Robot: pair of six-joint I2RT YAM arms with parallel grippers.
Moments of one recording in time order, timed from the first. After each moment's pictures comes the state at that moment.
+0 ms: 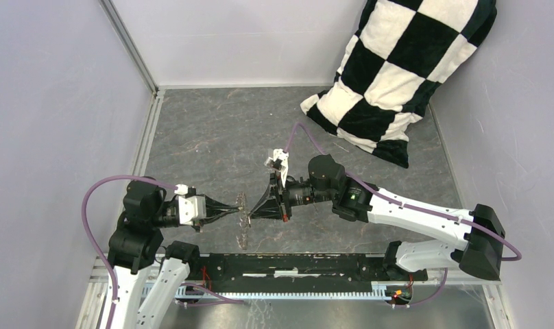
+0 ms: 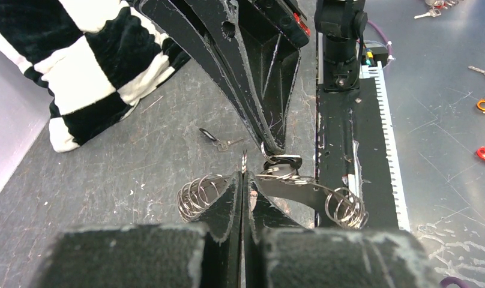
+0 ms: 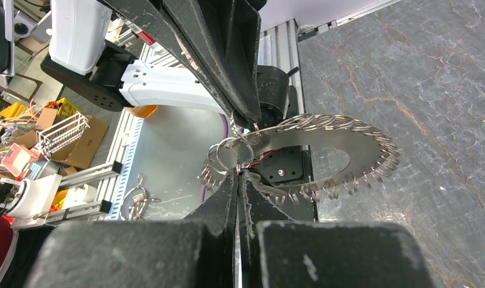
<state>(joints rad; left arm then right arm) -0.21 0.42 0.85 -0.73 1.16 0.53 1.10 1.24 0.95 0.16 -0.56 0.43</state>
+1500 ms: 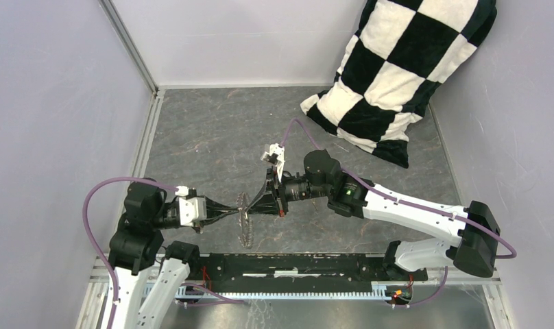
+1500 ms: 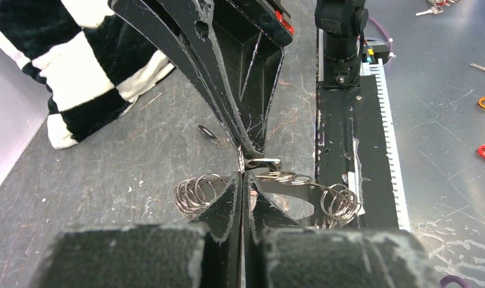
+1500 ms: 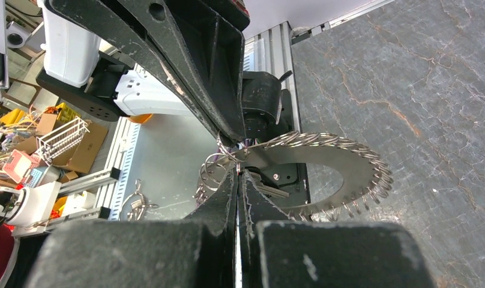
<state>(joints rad) -0.21 0.40 0.83 -0.73 1.16 0.53 1.08 1.29 1.00 0.15 -0.56 0.43</state>
